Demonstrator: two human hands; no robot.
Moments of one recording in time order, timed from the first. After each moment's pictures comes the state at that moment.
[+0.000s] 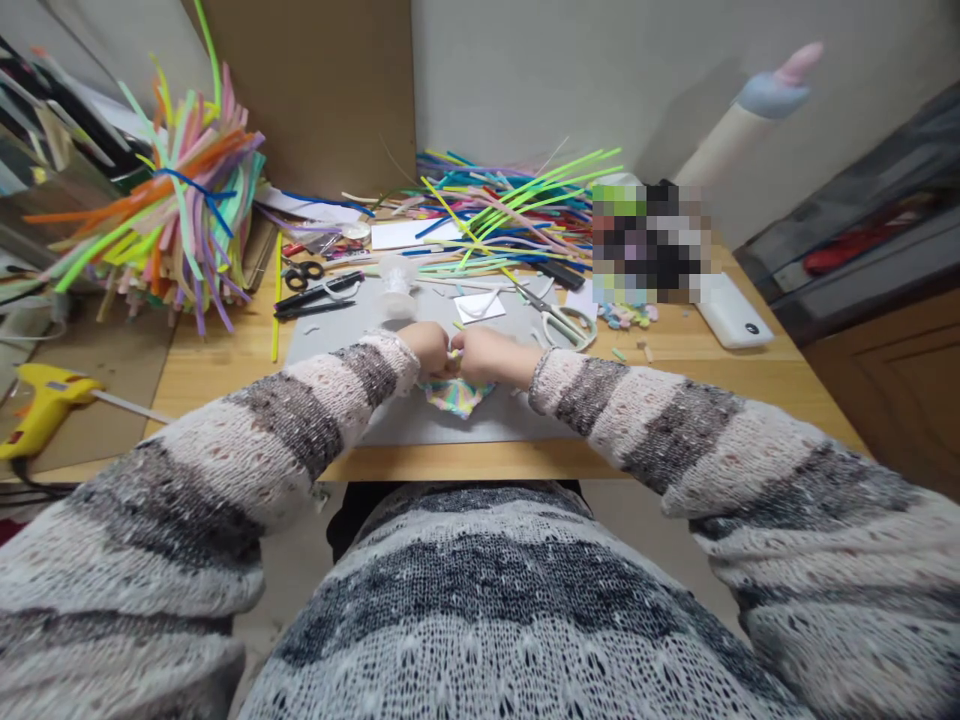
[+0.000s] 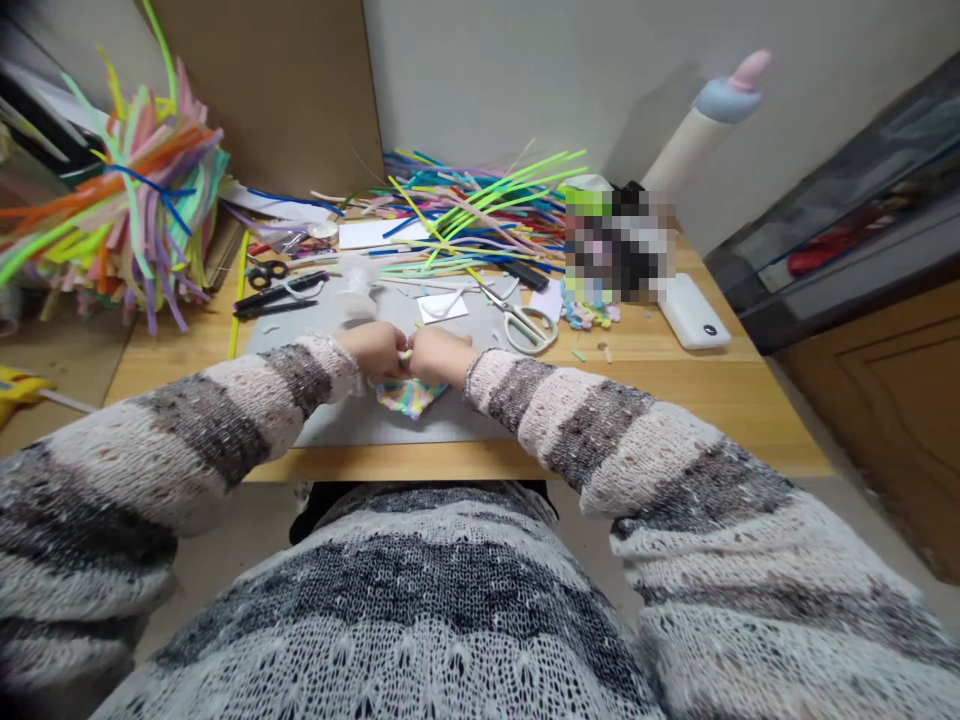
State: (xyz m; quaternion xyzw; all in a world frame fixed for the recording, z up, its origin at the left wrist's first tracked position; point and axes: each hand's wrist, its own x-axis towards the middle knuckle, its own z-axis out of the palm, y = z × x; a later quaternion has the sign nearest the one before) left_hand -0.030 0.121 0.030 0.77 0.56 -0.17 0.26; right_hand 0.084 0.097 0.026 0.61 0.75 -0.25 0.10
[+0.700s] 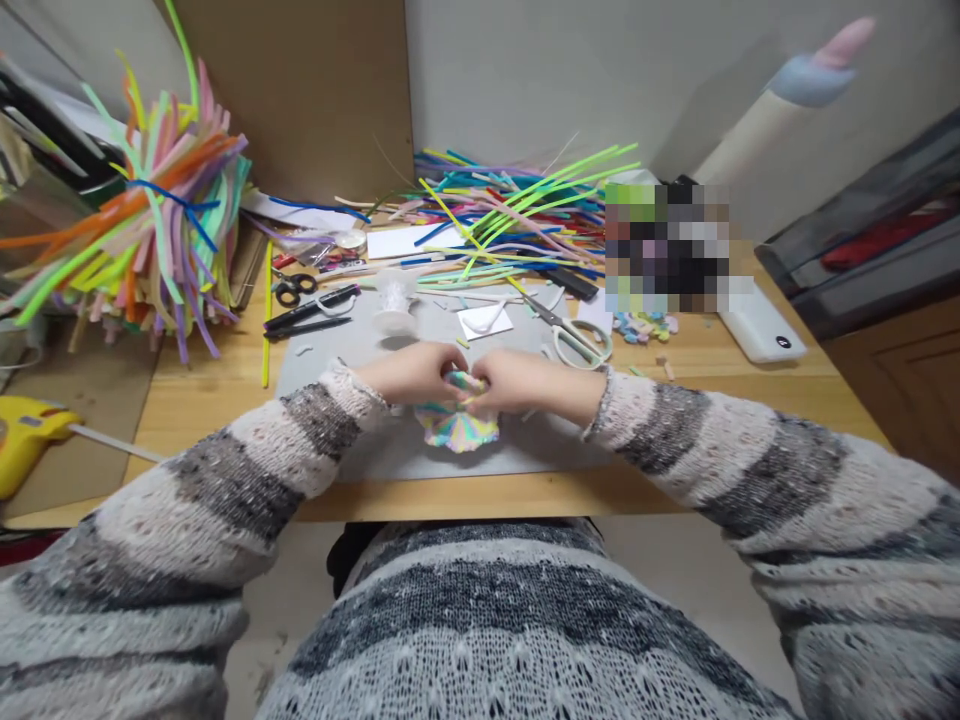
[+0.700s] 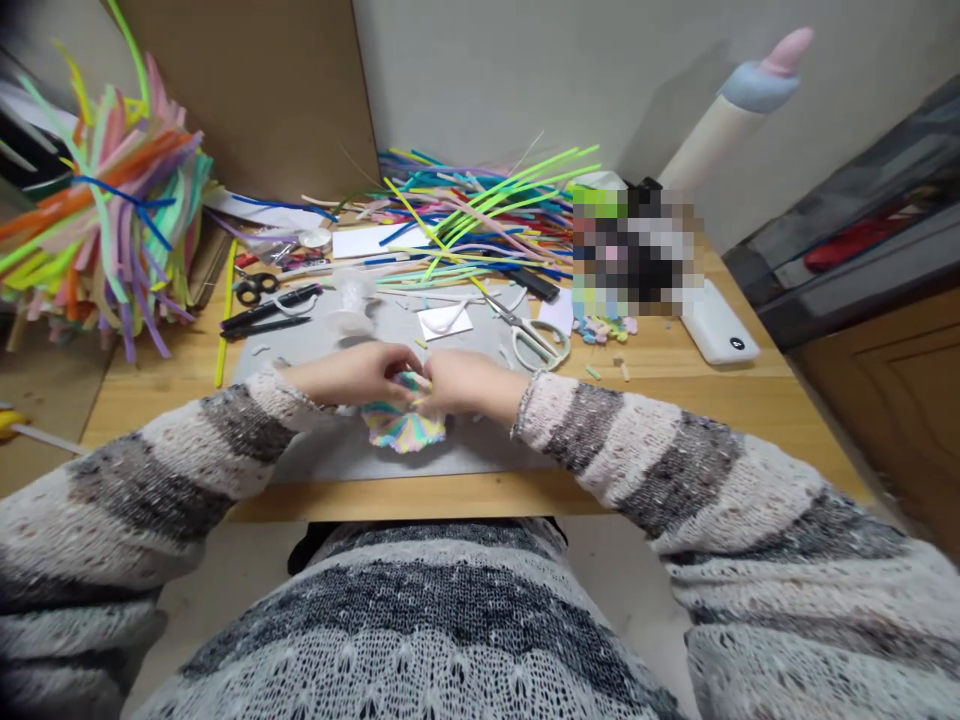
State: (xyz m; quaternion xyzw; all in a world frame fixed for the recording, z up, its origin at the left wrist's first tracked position) left_hand -0.056 0.119 0.035 0.83 0.45 -0.08 0.32; right_hand 0.113 0.101 0.035 0.52 0.80 -0.27 0.13
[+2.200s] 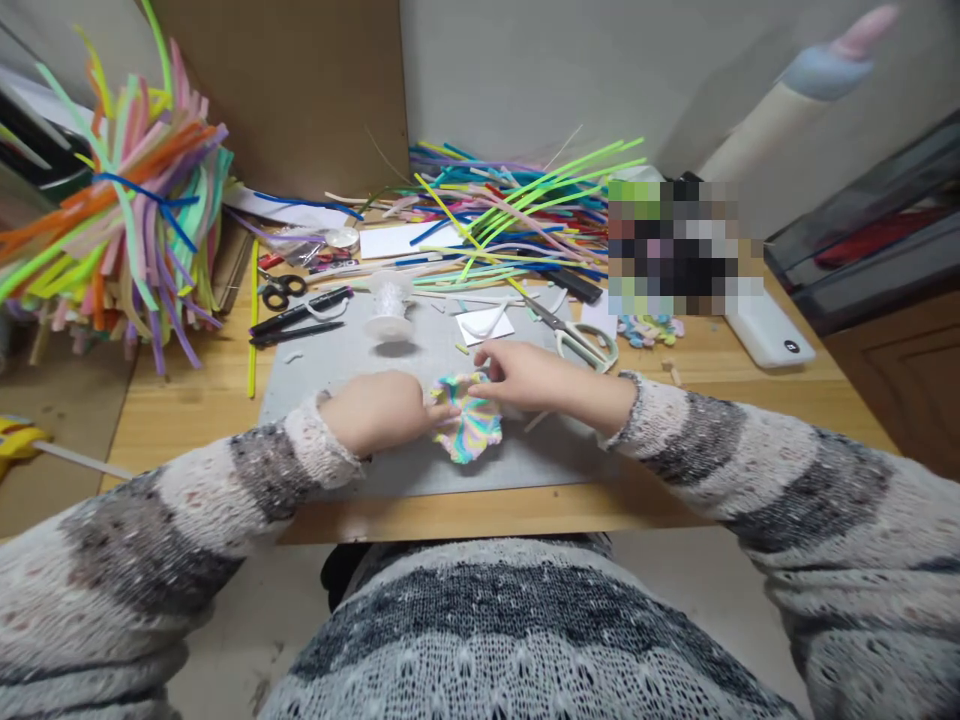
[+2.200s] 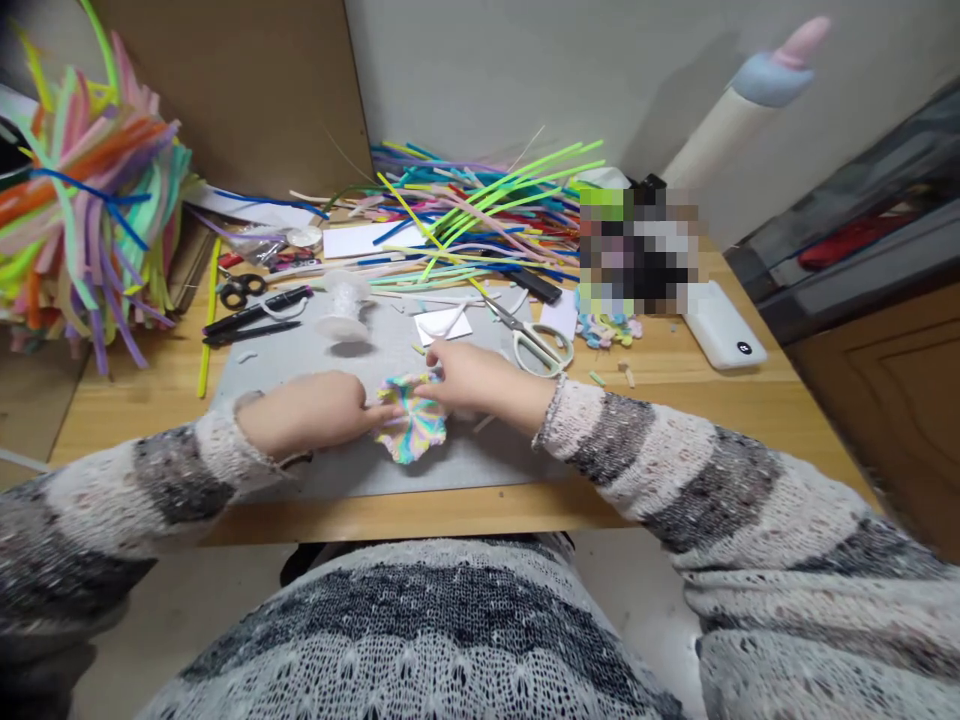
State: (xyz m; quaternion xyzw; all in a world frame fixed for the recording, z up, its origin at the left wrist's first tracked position) left_hand -0.065 0.095 0.041 0.78 0.56 -0.19 0.20; right_hand 0.129 0.109 0.020 0.55 0.78 -0.29 0.00
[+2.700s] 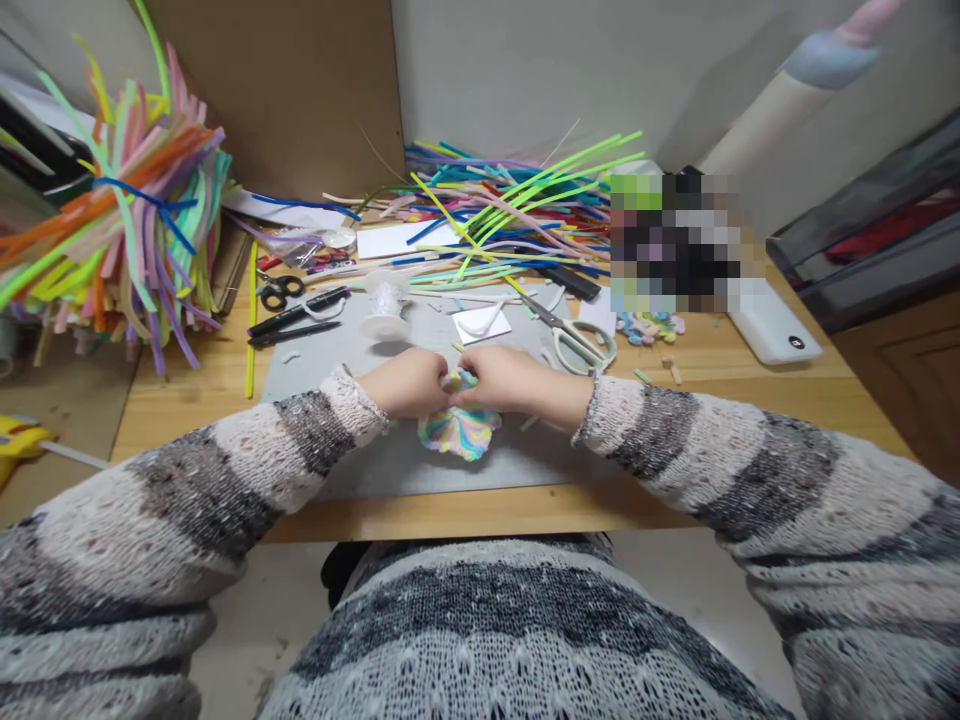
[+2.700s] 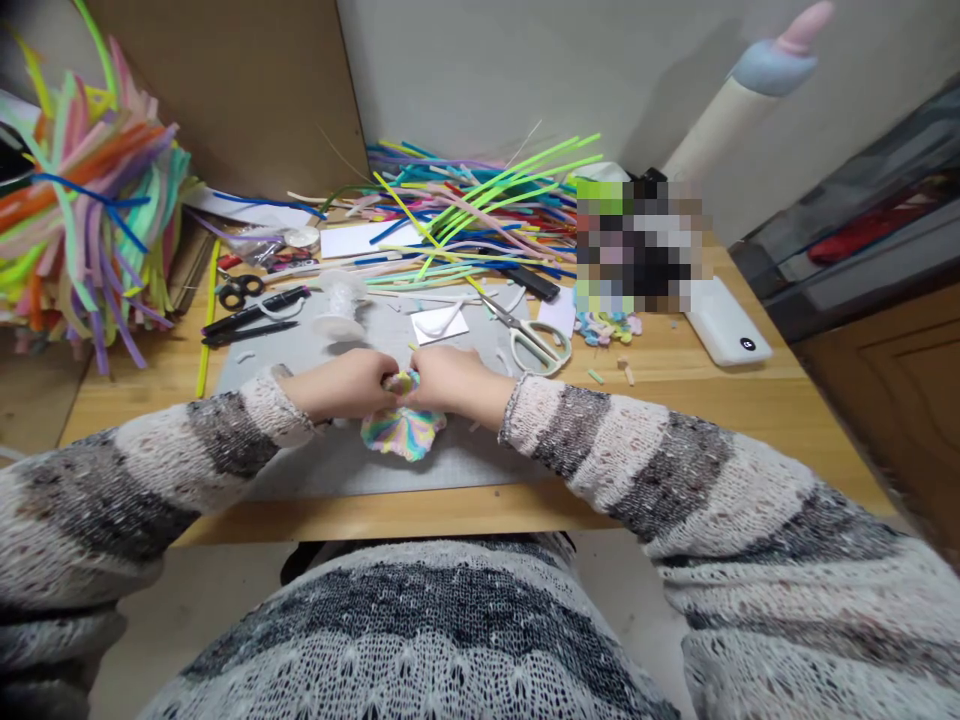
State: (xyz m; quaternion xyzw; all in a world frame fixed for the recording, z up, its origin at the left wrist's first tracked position) left_hand -0.044 0.117 0.035 0.81 0.50 -0.16 0.25; right_hand 0.105 0.108 0.029 0.56 0.78 -0.25 0.08
